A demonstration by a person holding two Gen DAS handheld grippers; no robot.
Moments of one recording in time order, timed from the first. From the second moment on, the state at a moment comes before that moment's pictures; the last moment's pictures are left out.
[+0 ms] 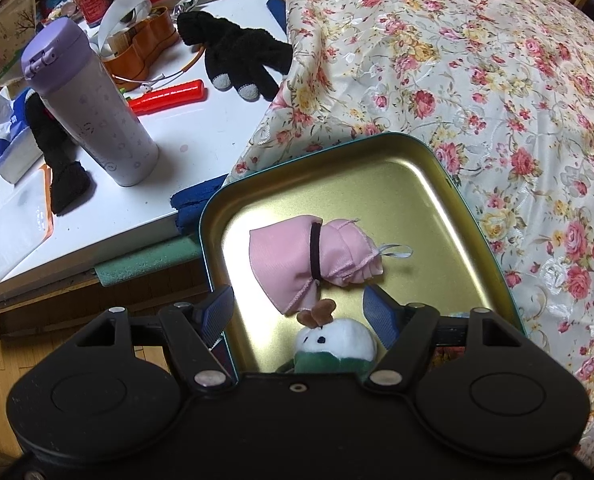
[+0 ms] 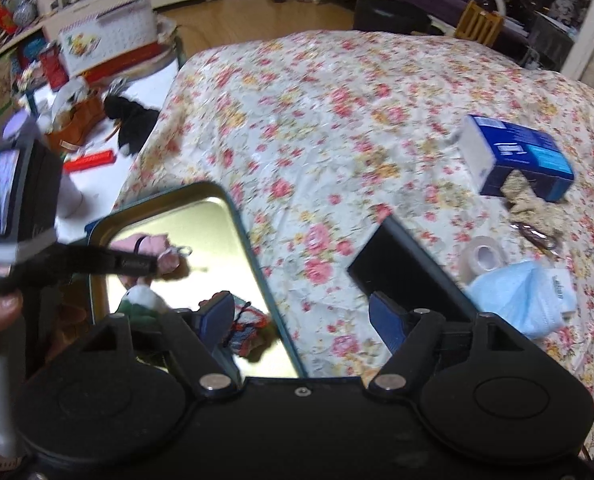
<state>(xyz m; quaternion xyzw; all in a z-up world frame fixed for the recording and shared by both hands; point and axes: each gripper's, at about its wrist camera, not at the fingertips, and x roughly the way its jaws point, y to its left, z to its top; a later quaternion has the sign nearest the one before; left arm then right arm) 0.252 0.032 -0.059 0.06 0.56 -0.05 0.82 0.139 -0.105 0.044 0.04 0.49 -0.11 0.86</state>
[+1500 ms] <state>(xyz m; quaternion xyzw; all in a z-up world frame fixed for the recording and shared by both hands) 0.182 -0.194 0.042 0.21 0.46 -0.25 0.82 0.115 -0.361 -0.005 0.18 0.47 -0.28 0.81</state>
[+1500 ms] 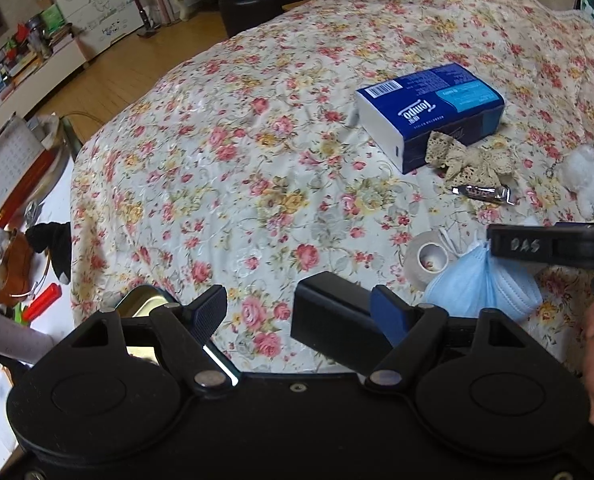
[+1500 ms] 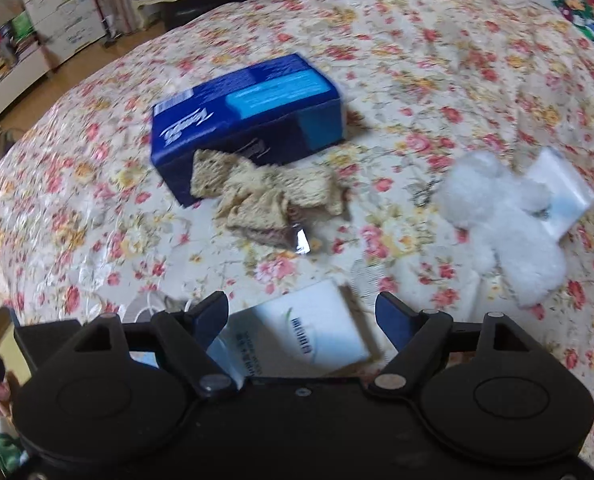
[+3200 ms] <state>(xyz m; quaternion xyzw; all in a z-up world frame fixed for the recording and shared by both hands) 0.225 -0.310 -0.017 0.16 0.57 -0.26 0.76 0.070 -0.397 -0.002 0.21 0.42 -0.32 0.82</state>
